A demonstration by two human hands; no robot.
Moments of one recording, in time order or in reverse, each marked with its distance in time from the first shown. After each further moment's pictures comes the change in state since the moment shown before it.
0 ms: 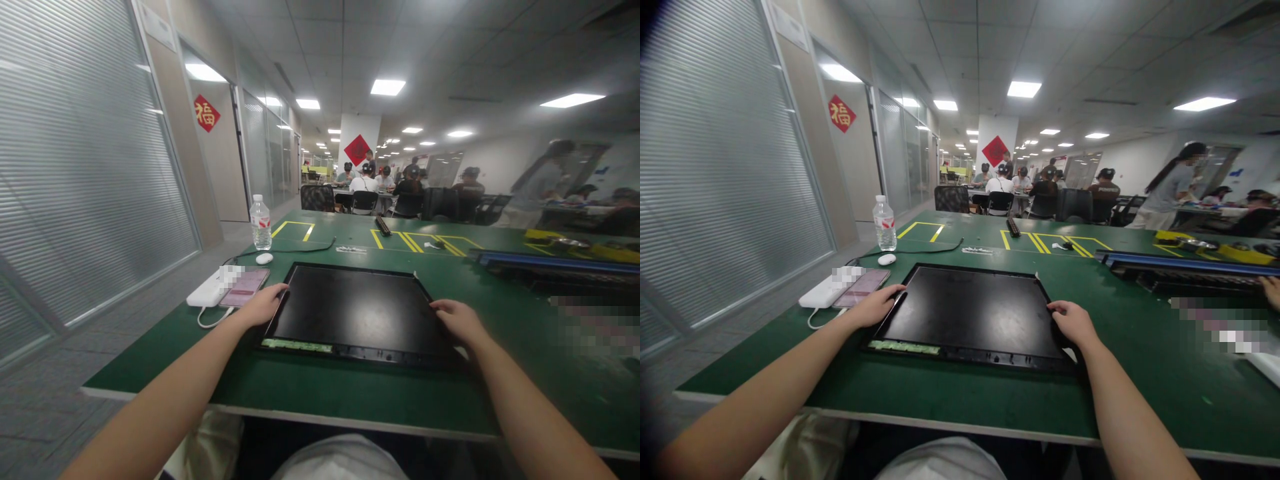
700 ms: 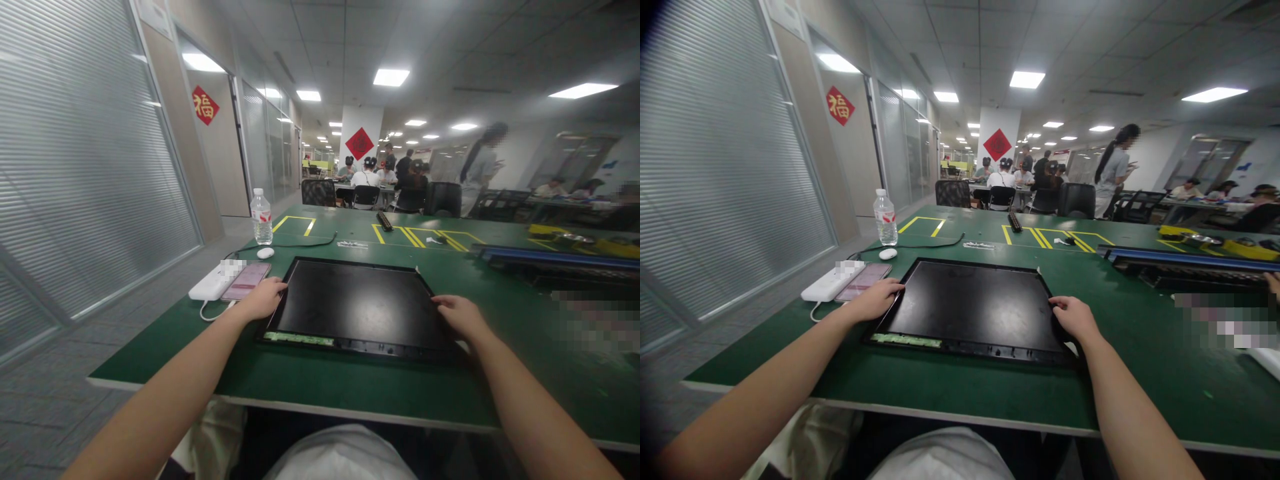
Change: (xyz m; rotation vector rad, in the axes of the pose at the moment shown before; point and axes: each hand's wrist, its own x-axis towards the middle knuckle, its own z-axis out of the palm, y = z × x) left_hand 0.001 0.006 -0.007 0.321 -0.042 0.136; right_hand -0.006 -0.012 -0.005 -0.099 -0.009 0.007
